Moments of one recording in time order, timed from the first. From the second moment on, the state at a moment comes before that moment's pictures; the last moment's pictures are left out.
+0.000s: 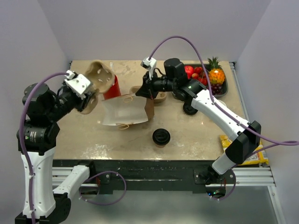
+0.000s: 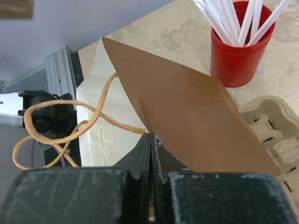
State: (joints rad) left arm -0.05 0.88 1.54 -0.87 0.42 0.50; right arm 0.68 1.59 1.59 -0.38 -0.57 0.06
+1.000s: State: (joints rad) left arm -0.05 0.76 1.29 -0.58 1.06 0.47; right arm 0.70 1.65 1.70 -0.49 -0.54 0.00
